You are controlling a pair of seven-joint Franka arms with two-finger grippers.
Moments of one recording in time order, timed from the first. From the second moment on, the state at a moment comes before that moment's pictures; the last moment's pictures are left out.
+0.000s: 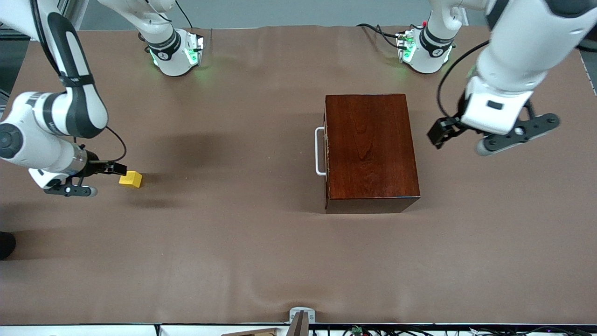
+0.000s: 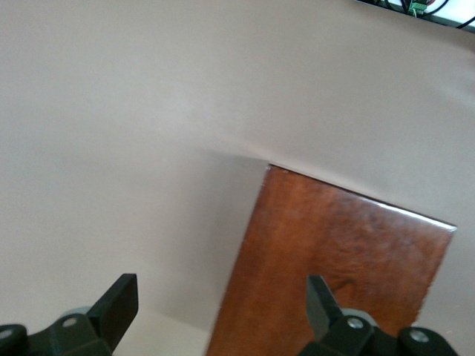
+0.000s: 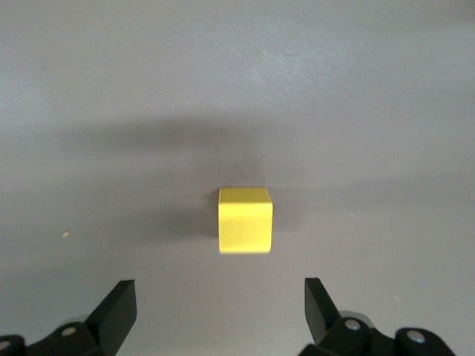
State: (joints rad) left arm -0.23 0.18 -0.12 -1.32 0.14 1.51 -0.64; right arm -0.14 0.23 0.03 -1.97 -0.06 2.04 -0.01
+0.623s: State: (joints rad) left arm 0.00 0.08 -0.18 -1.44 0.08 1.51 -0.31; right arm -0.09 0.17 0.04 -1.76 -0.03 1.76 -0.01
